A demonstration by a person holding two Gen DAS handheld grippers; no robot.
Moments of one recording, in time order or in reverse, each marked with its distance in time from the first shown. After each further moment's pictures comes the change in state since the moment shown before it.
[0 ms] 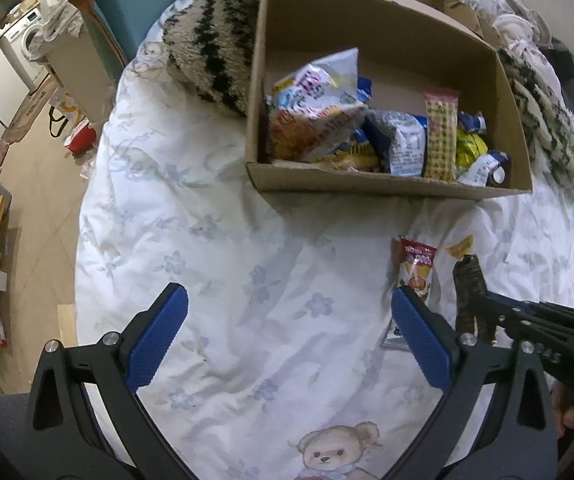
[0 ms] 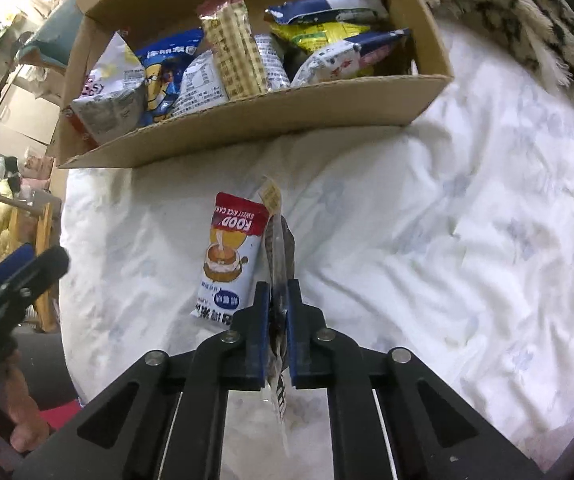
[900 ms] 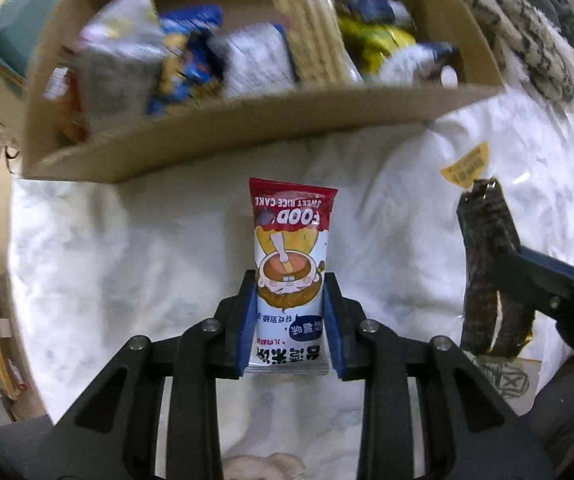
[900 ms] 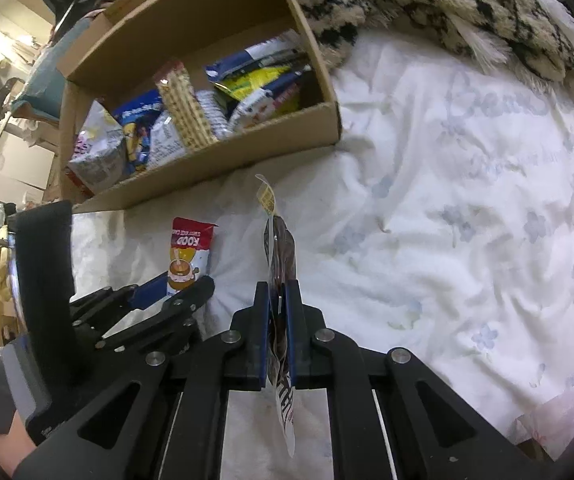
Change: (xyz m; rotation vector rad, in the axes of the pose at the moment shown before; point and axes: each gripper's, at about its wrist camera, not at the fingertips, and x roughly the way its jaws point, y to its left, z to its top) left arm 0.058 -0.100 -0.003 0.201 0.112 -0.022; right arm -0.020 -0.026 -0.002 0.114 -0.093 0.007
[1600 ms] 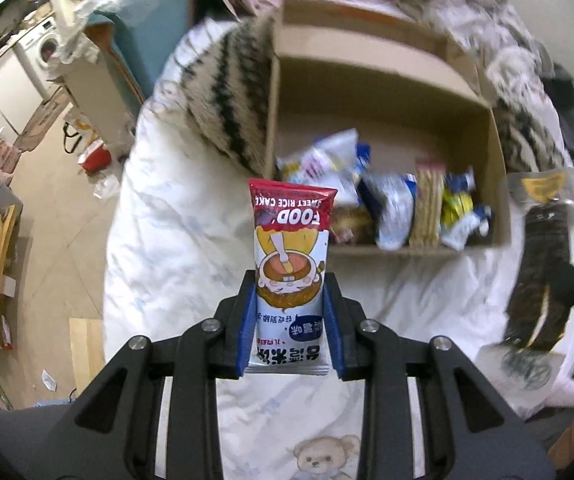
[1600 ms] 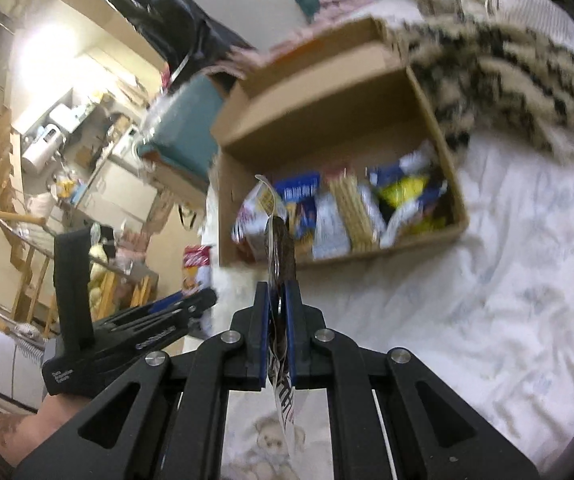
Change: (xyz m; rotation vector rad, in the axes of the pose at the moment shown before) left arm -0.124 0.105 0.002 -0.242 -0.212 0.059; right arm -0.073 0.049 0.012 -0.094 -0.262 0.368
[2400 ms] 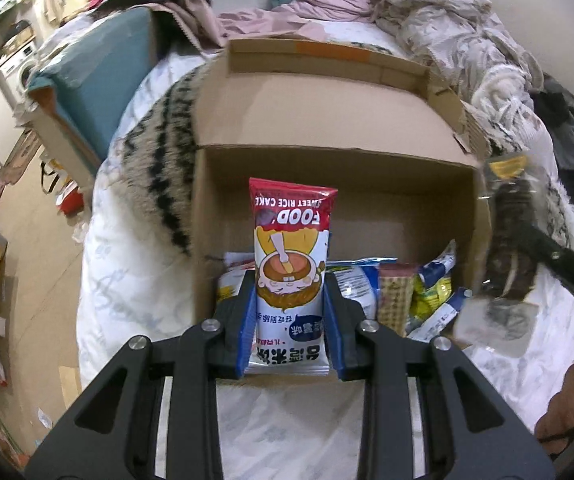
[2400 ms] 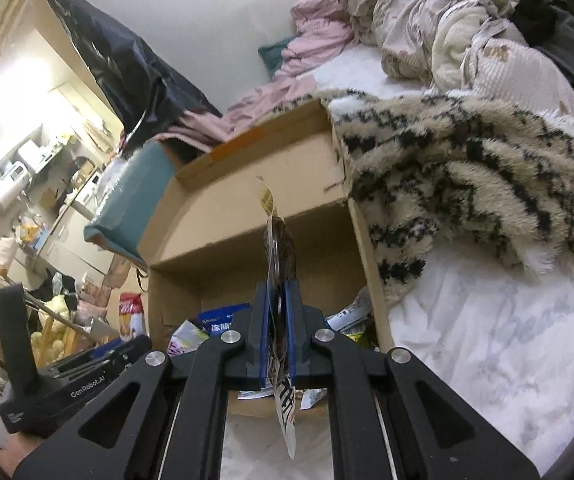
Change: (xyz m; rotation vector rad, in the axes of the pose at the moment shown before) left arm 0.045 -0.055 0.089 0.075 -0.058 -0.051; right arm 0.027 -0.051 0.107 0.013 -0.153 -0.140
